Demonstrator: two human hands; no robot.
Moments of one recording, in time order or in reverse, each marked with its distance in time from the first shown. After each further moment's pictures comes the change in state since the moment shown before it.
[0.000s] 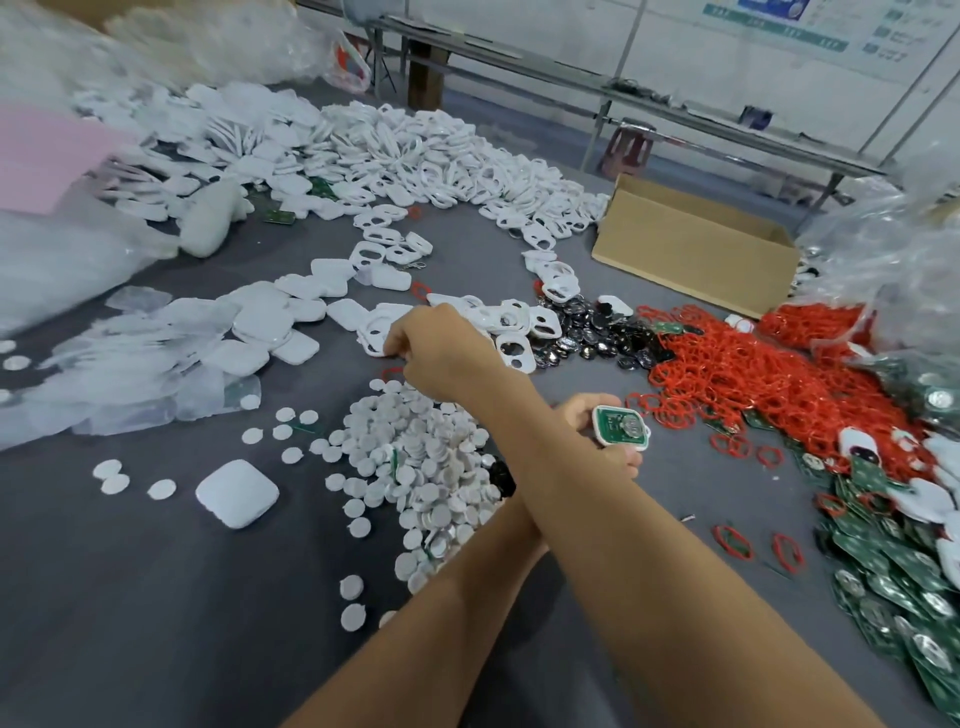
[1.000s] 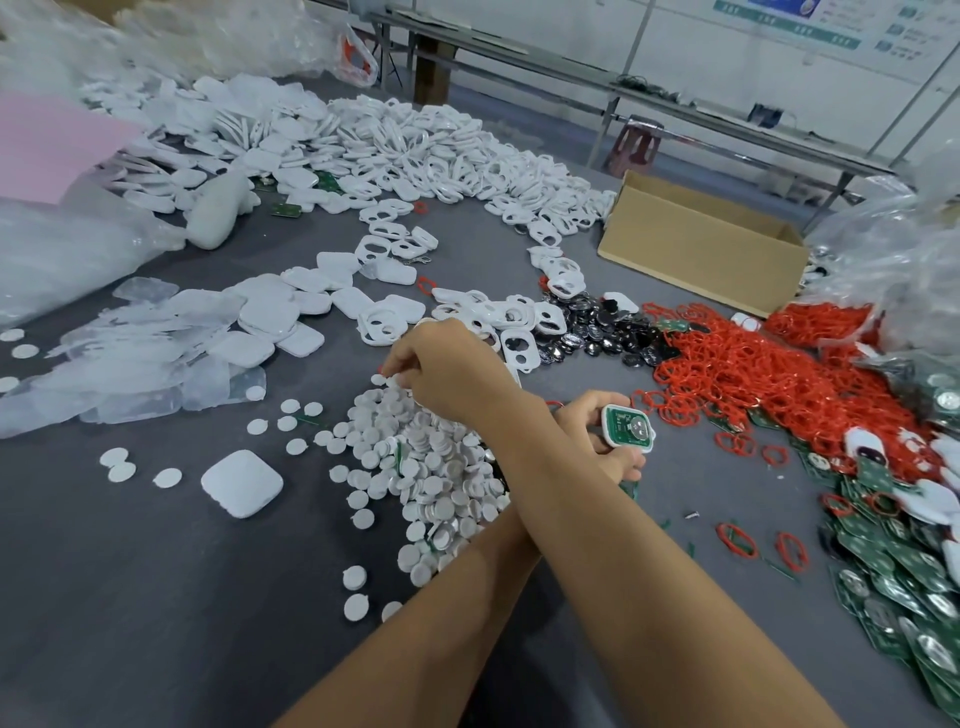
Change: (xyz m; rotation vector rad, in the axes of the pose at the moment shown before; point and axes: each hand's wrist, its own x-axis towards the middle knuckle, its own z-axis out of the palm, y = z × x) left_hand 0.007 -0.013 0.005 0.188 0.075 0.149; right_hand -0.021 0.003 0.009 0.120 0.026 -0.055
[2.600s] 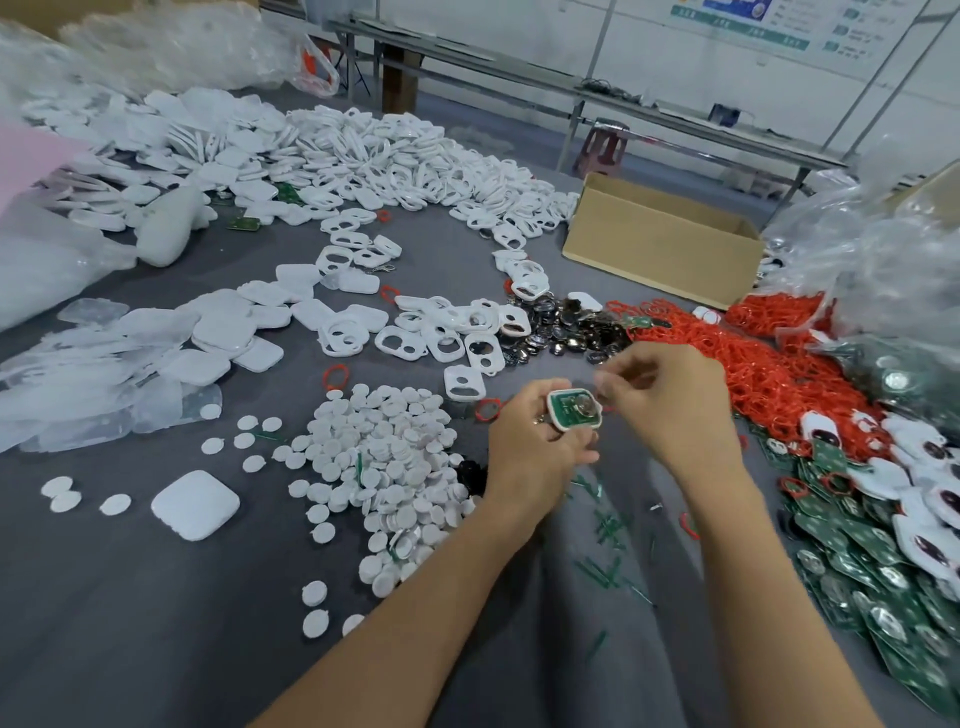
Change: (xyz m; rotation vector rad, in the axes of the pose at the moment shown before) left_hand 0.006 -0.009 -0.005 -0.099 0.052 0.069; right_hand -0.124 0.098 -0.076 -0.018 0.581 0.443
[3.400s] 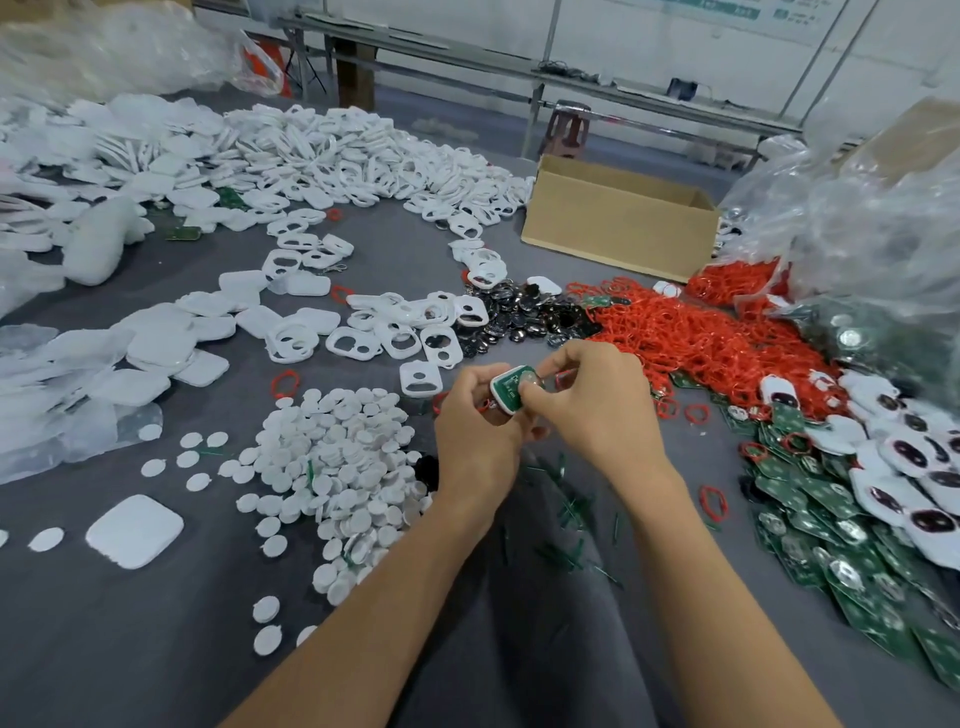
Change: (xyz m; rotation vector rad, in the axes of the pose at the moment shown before) left_hand -0.002 0.001 -0.004 0.044 0.109 0.091; right_hand -0.014 -0.005 0.015 0.072 -0.034 0.076
